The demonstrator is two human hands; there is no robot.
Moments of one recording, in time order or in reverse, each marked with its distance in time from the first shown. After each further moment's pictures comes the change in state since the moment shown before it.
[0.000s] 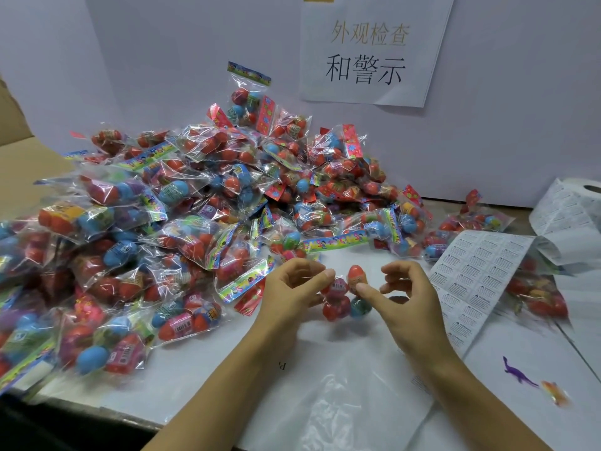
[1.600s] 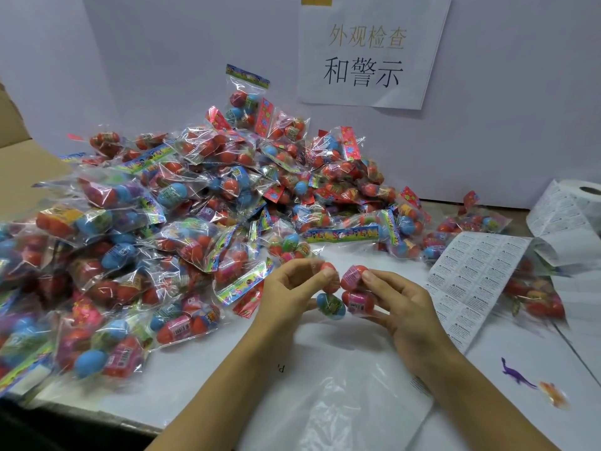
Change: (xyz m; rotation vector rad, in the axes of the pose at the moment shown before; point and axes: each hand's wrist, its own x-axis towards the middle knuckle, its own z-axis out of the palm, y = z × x) left_hand -0.002 0.007 0.001 -0.030 -0.044 -0.036; right_hand 0.001 -0.014 0.000 0.456 -0.244 0.270
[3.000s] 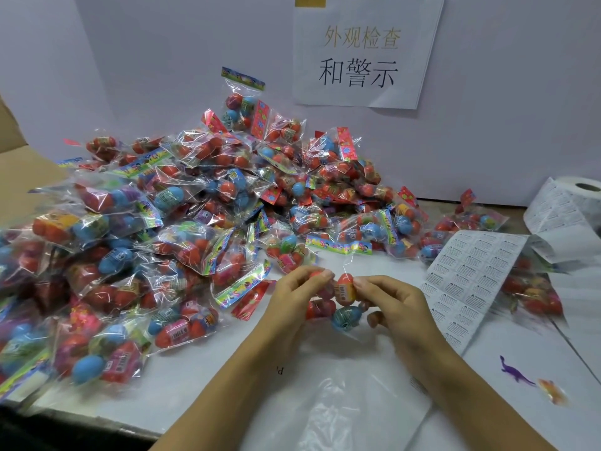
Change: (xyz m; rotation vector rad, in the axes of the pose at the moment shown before) left_hand -0.004 0.002 0.009 0.041 -0.044 -0.132; right_hand -0.001 0.002 0.000 -0.154 -0.009 -0.027
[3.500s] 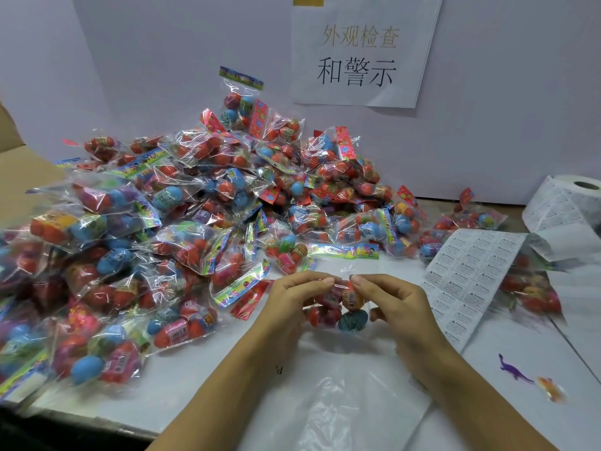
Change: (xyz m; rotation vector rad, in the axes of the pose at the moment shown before) left_hand -0.004 0.005 -0.003 0.009 -0.043 -0.015; right_hand 0.001 0.000 -0.002 -0.036 0.033 -0.021
